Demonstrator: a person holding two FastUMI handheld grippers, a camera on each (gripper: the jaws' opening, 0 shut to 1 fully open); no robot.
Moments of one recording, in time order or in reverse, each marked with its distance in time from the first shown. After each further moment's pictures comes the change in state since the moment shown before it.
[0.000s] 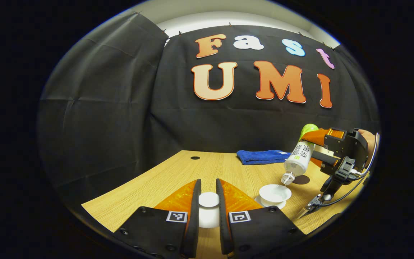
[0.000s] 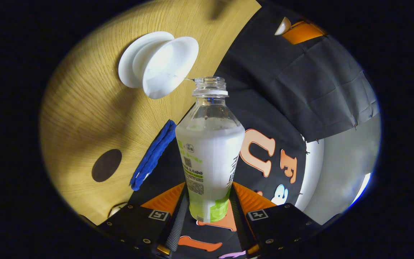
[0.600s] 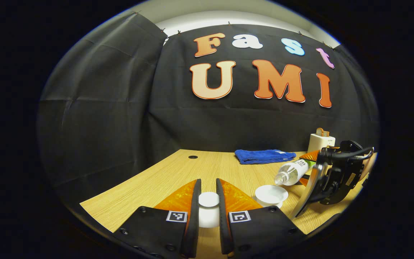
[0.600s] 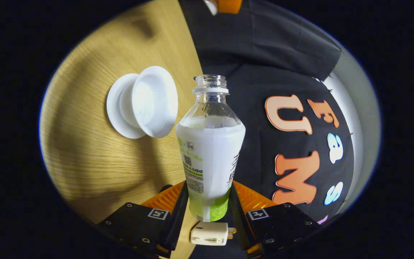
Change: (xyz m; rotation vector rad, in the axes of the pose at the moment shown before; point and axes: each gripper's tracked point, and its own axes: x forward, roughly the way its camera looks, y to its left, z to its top) left arm 0.001 -0.013 0.002 0.004 0.006 -0.002; right arm -0.005 0.062 0.016 0.644 0.063 0.251
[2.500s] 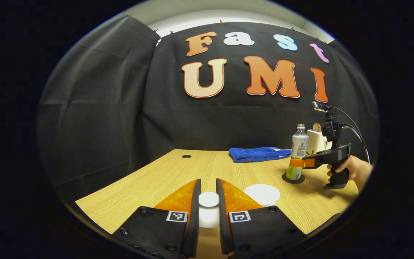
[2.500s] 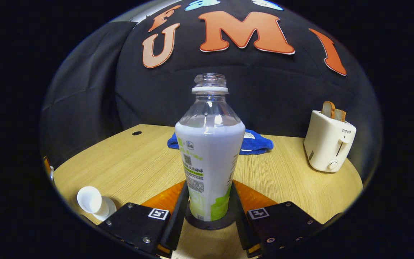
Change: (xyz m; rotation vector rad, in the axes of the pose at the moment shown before) left arm 0.009 -0.039 -0.007 0.021 0.005 -0.021; right arm 0.080 0.022 -0.094 1.477 0.200 0.172
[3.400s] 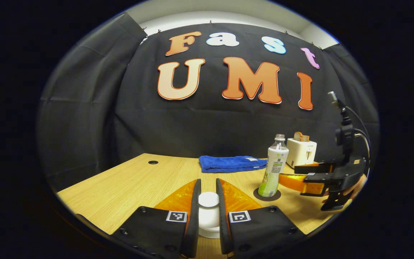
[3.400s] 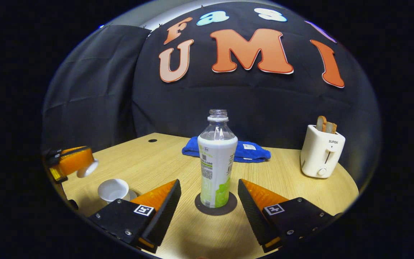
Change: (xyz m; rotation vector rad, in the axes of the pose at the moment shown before) left arm 0.056 -0.099 0.008 -0.031 -0.021 -0.146; right arm -0.081 0.004 0.010 -0.041 -0.141 0.054
